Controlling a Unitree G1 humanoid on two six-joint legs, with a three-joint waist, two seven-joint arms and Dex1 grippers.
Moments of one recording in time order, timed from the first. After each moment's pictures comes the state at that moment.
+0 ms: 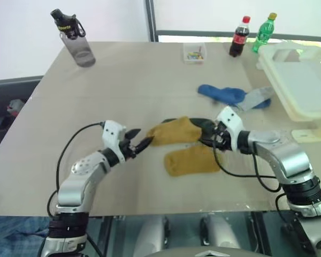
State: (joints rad) left arm -0.16 0.46 0.12 -0.13 -0.42 0.45 -0.64; right arm -0.49 -0.49 0.21 -0.26 0.26 0.90 0.72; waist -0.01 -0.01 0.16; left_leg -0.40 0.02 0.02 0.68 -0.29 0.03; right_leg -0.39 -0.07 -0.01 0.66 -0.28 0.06
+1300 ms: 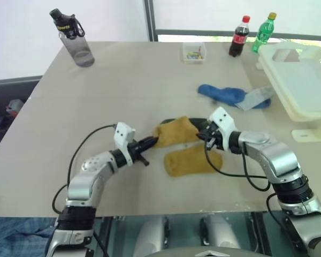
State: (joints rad) left arm -0.16 0.43 0.06 -0.13 -0.52 0.48 -0.80; right arm -0.49 -0.45 0.21 -0.25 0.29 0.92 0.67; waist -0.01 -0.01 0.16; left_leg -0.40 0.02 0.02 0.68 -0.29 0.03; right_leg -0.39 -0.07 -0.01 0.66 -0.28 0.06
